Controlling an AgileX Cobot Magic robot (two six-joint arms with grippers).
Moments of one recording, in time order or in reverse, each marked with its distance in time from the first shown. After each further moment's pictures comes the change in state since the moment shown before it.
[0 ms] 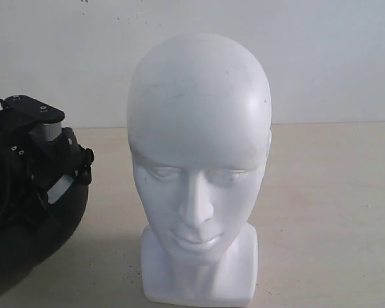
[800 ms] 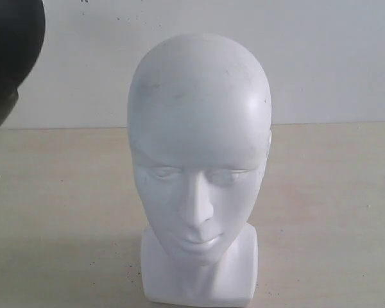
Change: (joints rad) left arm 0.000 -0.390 -0.161 0.053 -0.252 -0.060; right arm 0.000 0.000 0.000 0.000 0.000 0.000
